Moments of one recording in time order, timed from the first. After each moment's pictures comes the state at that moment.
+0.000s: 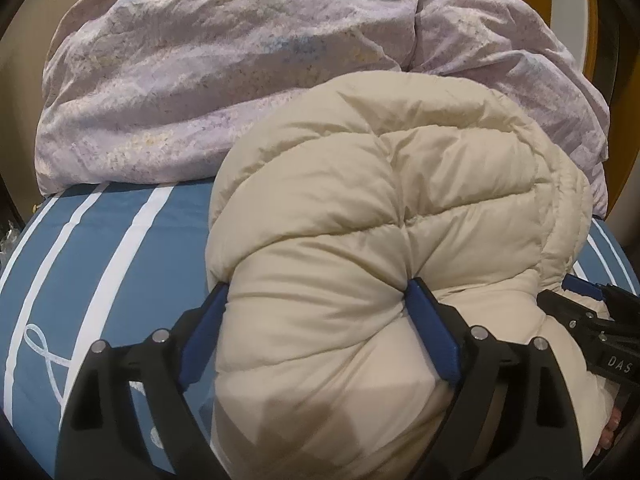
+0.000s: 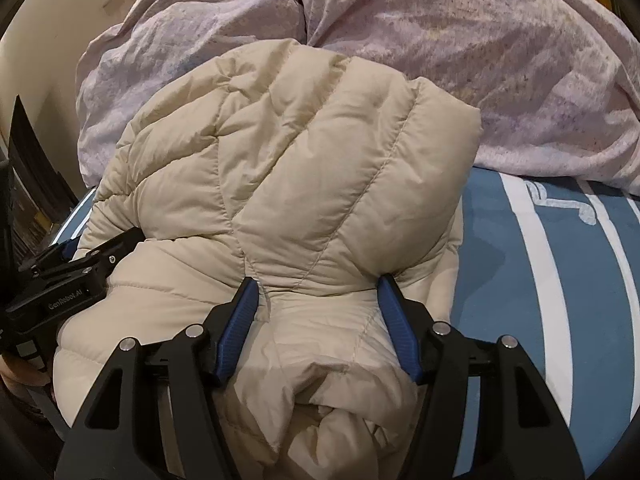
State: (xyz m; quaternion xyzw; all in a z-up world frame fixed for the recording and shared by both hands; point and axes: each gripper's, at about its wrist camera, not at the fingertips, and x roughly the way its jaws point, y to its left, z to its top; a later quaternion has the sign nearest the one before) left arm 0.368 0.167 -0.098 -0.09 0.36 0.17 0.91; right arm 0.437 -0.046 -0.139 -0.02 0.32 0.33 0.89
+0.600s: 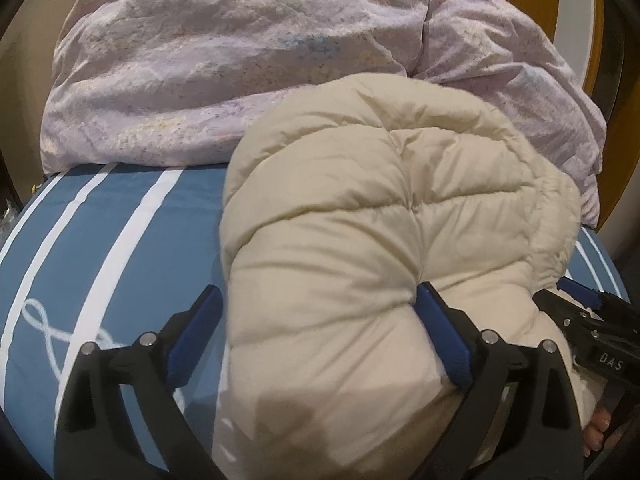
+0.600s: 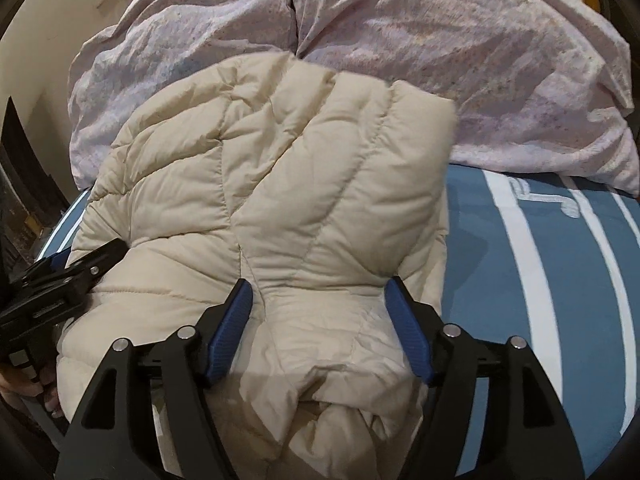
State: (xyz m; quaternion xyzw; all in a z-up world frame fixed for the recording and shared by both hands) left arm 0.342 0.171 -0.092 -0.12 0.35 0.16 0.91; right arm 0.421 -0.054 -0.130 -0.02 0.31 0.30 0.90
